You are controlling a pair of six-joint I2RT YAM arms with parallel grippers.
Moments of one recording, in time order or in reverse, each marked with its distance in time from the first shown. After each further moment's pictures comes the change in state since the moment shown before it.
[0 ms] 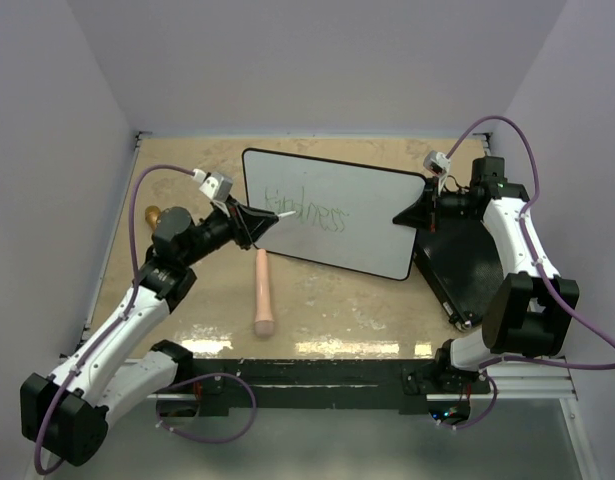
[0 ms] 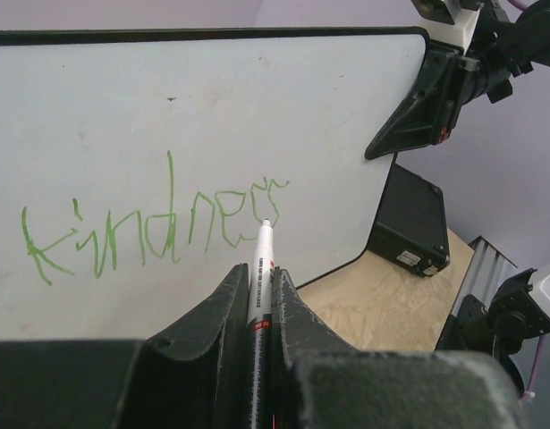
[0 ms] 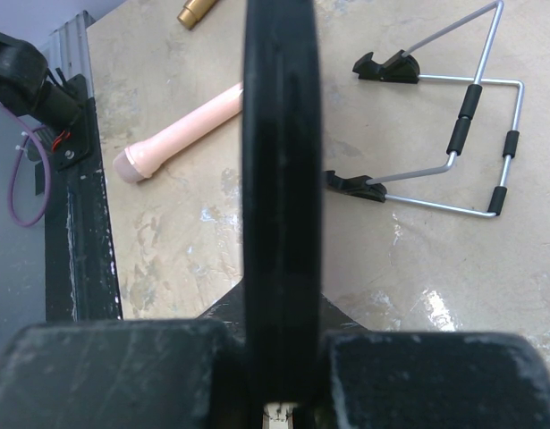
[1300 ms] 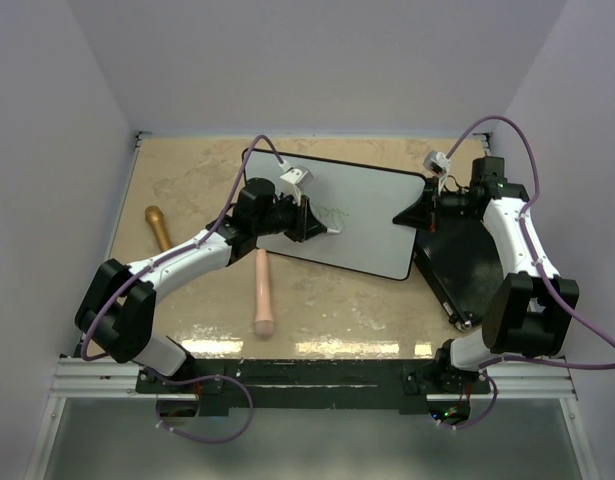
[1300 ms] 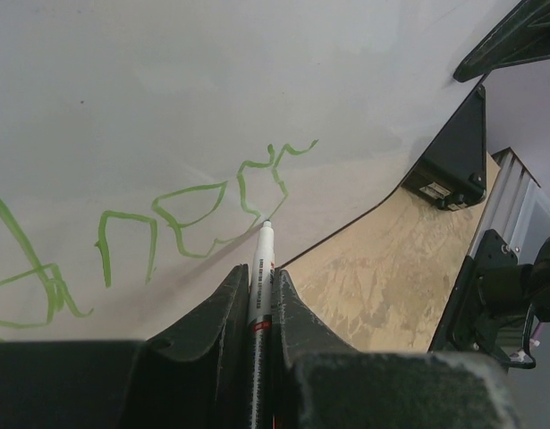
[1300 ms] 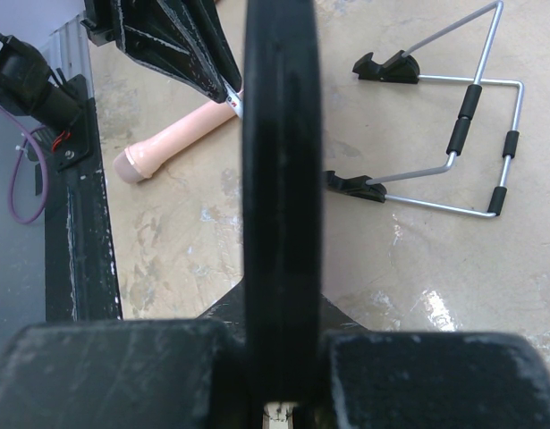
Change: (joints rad) left arm -0.198 0.594 0.281 -0.064 -0.034 0.040; right arm 0.000 0.000 0.000 0.000 -0.003 0.000
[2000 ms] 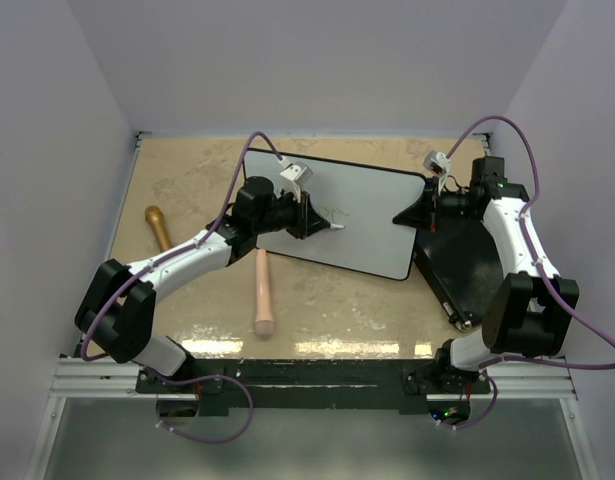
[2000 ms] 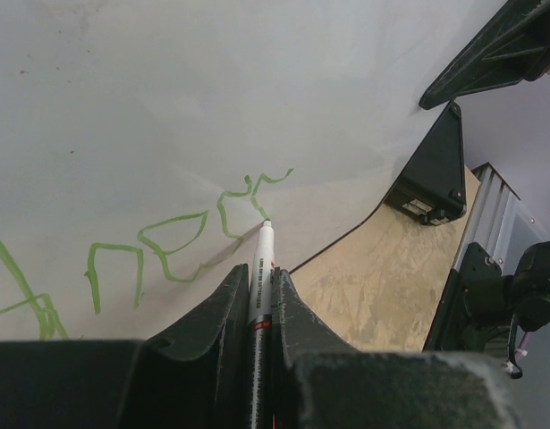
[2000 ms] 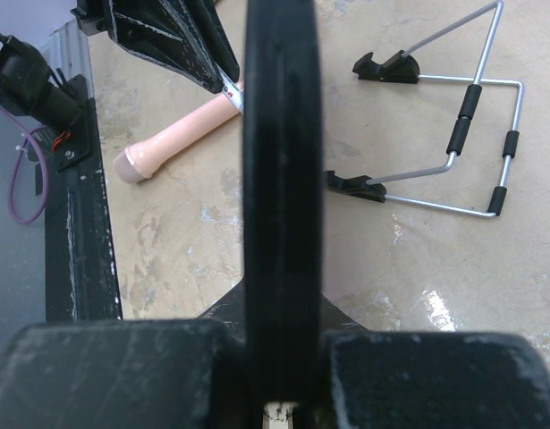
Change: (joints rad) left arm 0.000 -0.001 0.000 0.068 0.018 -0.020; right arm 0.000 0.000 0.000 0.000 0.000 0.000
